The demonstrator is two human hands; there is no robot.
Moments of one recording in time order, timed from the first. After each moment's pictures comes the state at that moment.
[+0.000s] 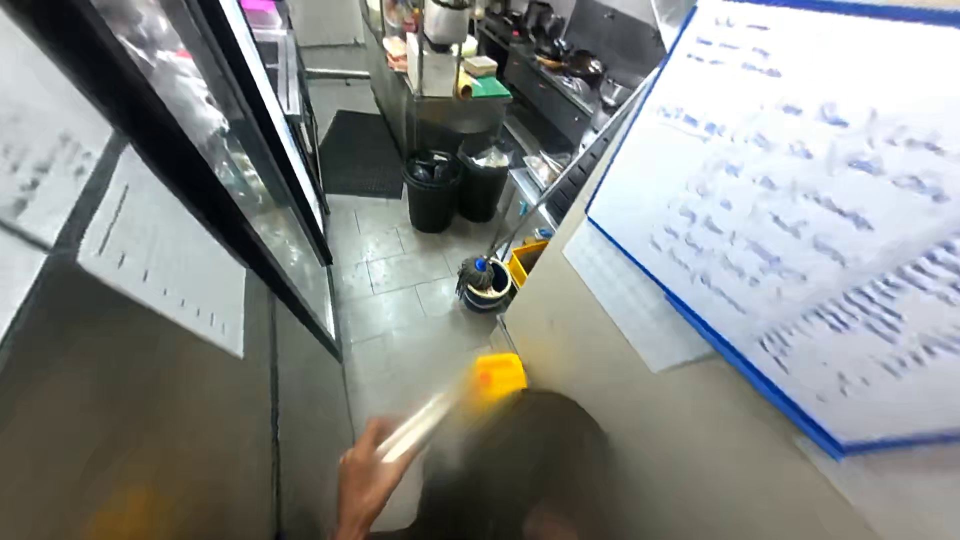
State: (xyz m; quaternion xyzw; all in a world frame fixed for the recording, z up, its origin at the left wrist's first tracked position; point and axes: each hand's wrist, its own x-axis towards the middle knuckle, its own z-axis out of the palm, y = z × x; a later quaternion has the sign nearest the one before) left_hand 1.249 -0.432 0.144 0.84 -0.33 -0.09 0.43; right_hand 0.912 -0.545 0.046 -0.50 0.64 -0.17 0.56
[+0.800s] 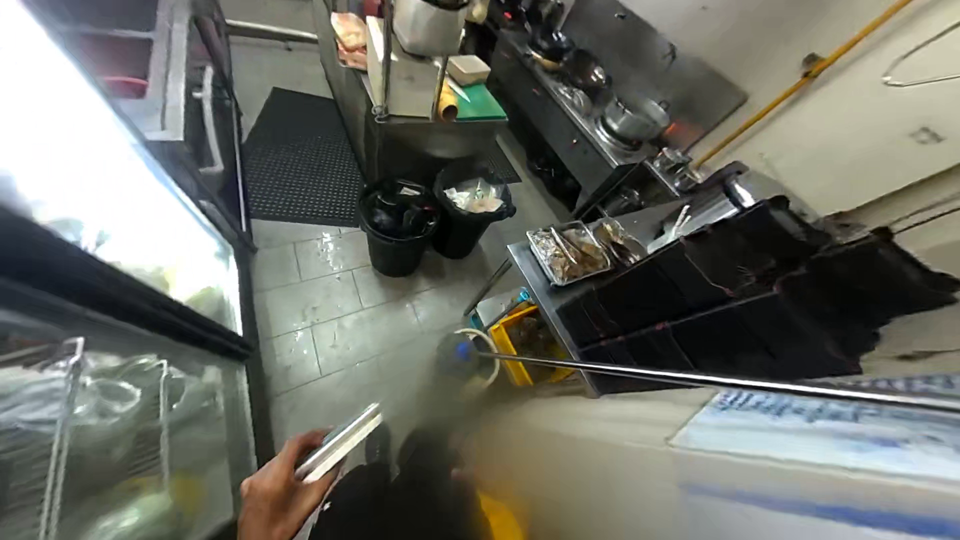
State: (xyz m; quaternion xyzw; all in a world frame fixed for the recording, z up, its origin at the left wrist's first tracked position) left_hand 1.728 -0.872 0.145 0.83 -0.41 -0.09 0.36; right_hand 1.439 -1.112 0.069 -0.76 0.33 0.15 0.54
